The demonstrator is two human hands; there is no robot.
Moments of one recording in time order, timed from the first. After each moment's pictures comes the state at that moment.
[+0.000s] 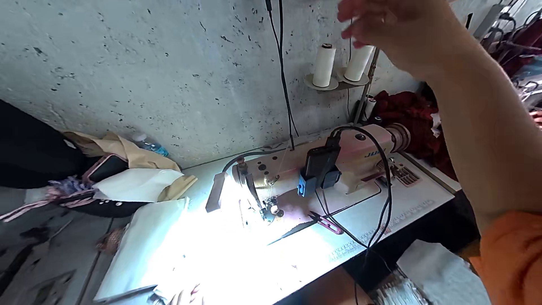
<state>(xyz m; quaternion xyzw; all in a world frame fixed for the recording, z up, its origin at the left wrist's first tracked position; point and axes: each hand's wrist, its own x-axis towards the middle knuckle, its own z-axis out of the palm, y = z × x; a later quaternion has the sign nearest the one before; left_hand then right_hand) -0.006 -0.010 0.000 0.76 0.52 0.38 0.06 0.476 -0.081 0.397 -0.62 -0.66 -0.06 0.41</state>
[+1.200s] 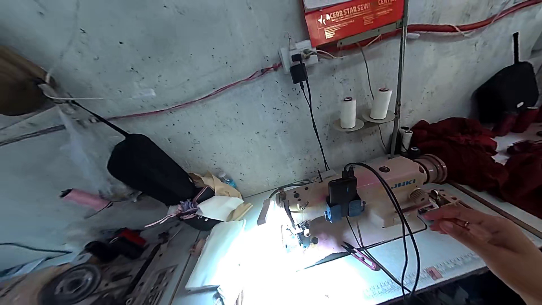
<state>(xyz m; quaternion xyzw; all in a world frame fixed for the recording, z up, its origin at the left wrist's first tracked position) 0.020 -0.028 0.049 0.78 0.60 0.06 0.15 0.445 -0.260 0.178 -0.58 -0.52 0.07 0.62</state>
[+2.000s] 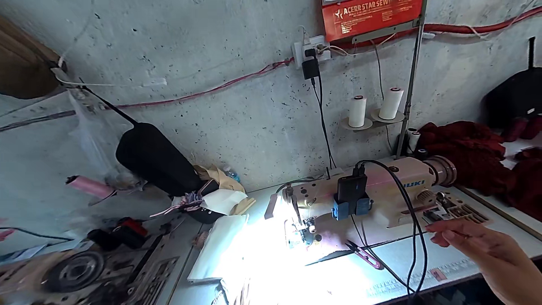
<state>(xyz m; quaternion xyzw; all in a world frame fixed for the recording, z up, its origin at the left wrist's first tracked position) 0.015 -0.021 0.030 0.81 0.57 0.06 0.11 0.424 -0.256 0.158 -0.57 -0.47 0.10 0.66</state>
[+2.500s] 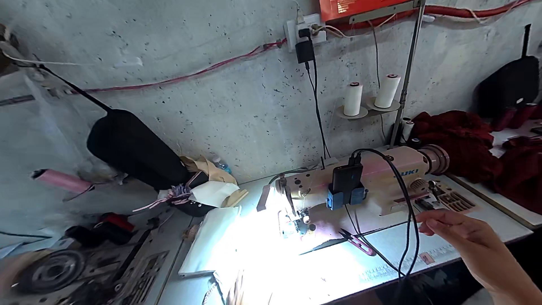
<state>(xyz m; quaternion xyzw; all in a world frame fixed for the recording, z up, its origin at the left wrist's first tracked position) 0.014 -0.025 0.026 0.82 0.55 0.08 0.11 0.422 -0.251 0.144 -0.59 -0.45 0.11 0.65</state>
